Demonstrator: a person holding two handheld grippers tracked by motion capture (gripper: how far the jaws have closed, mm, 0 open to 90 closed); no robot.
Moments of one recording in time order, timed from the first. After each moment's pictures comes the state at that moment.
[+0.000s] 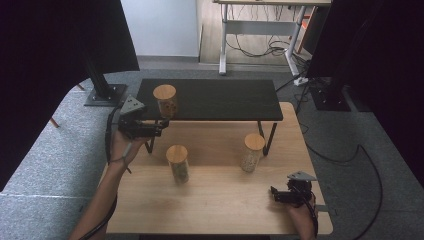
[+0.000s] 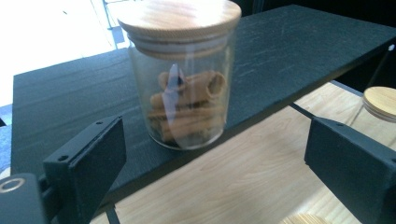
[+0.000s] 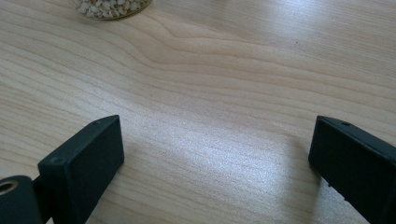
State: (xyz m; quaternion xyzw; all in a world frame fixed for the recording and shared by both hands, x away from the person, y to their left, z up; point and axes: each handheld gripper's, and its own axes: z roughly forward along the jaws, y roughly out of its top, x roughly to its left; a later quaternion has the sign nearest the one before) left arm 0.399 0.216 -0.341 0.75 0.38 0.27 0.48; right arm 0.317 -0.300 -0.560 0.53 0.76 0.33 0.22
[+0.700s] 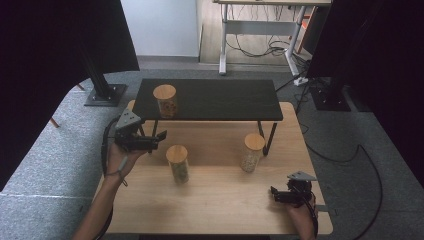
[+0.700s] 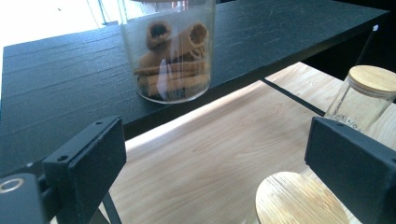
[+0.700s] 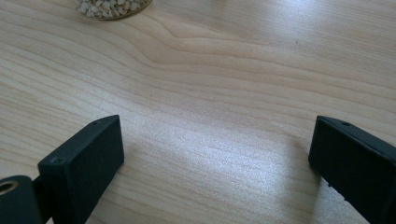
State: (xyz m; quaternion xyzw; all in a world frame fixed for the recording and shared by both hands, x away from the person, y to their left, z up) left arm 0.373 0.224 -0.361 0.75 0.38 0.26 0.48; right arm 0.317 -0.300 -0.560 0.52 0.76 0.33 0.22
